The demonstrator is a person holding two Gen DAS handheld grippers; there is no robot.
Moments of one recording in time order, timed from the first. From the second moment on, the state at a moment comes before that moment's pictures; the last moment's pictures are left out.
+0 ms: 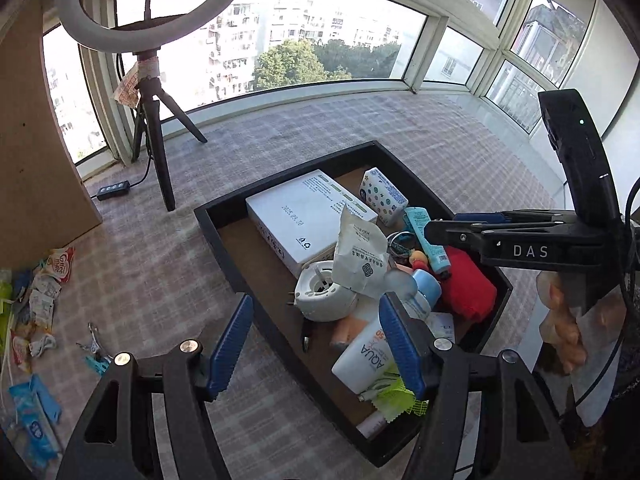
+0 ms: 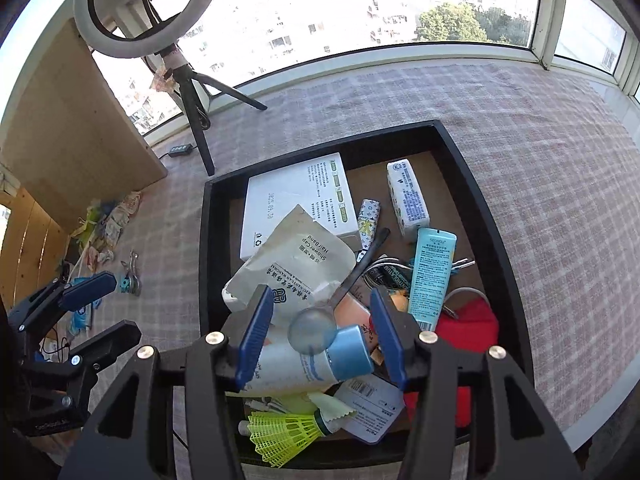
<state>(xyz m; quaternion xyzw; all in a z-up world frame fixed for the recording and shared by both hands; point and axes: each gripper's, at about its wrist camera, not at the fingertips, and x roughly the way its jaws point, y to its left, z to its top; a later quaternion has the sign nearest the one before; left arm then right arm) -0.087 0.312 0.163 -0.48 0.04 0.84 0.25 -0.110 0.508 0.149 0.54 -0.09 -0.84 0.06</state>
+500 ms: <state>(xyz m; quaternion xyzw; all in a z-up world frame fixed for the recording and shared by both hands) -0.074 0.178 0.161 -0.48 -0.01 0.87 0.13 -0.104 0.361 0.148 0.53 -0.03 -0.83 0.17</state>
